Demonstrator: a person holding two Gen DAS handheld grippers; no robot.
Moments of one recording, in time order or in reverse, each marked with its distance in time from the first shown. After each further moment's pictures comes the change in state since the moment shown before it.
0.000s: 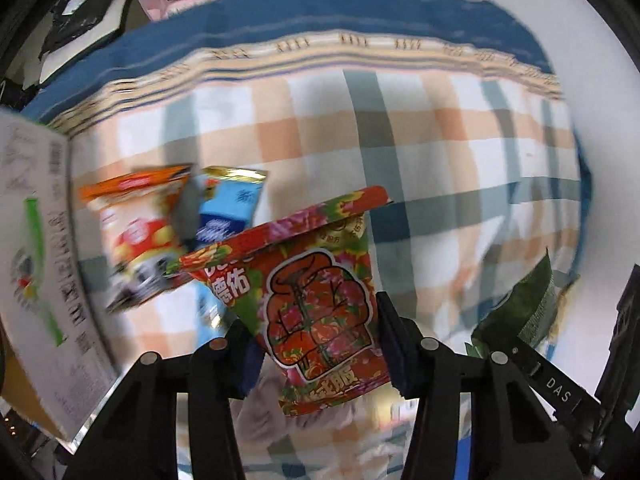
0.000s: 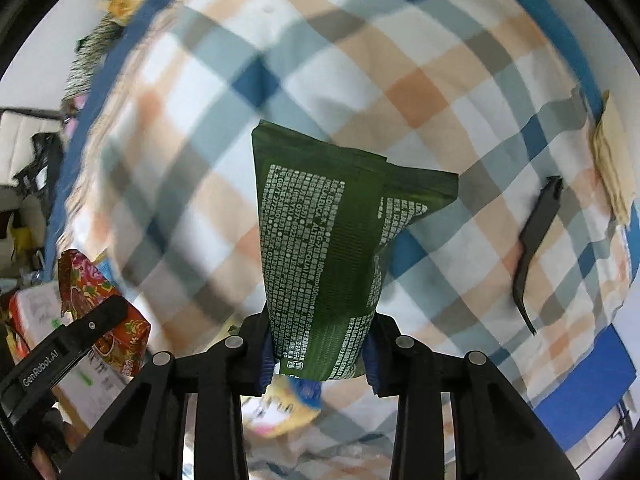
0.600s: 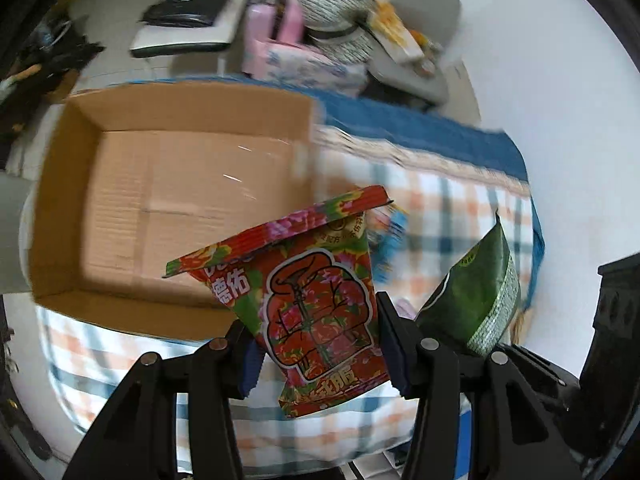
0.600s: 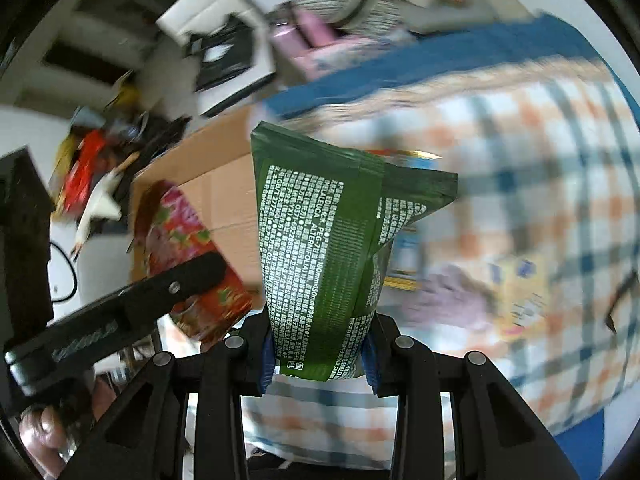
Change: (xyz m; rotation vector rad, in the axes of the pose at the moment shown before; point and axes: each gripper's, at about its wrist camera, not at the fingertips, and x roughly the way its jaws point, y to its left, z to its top) left arm -0.156 0.205 -0.105 -0.214 -0.223 -0.094; right arm -0.098 0.260 -0.206 -0.600 -0.033 0.233
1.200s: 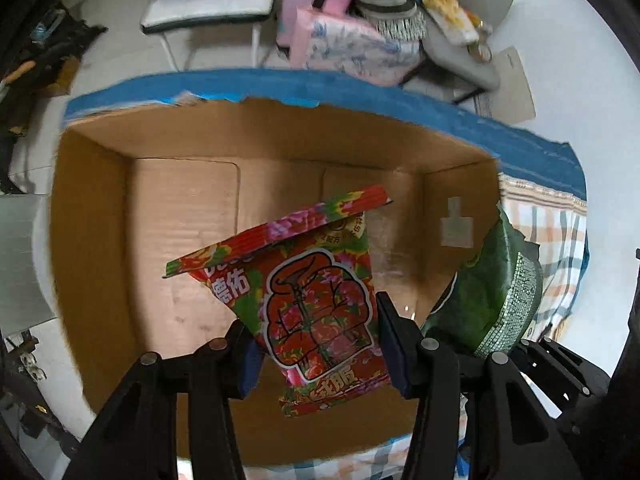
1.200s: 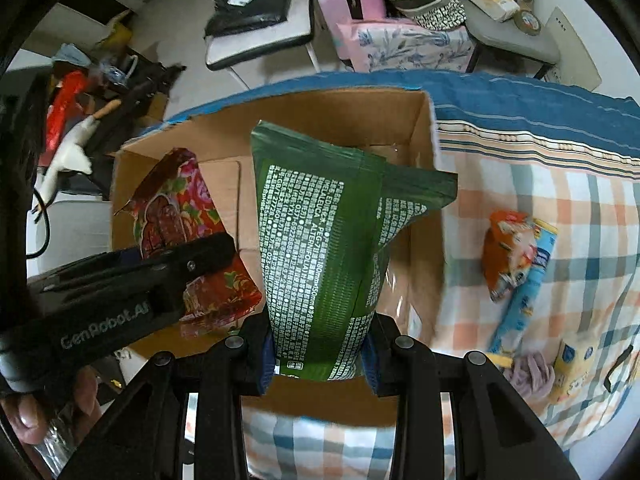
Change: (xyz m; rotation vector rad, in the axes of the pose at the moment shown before) left arm 0.084 0.120 0.111 0.021 0.195 0.042; right arm 0.144 0.137 0.085 -0.090 0.132 -0.167
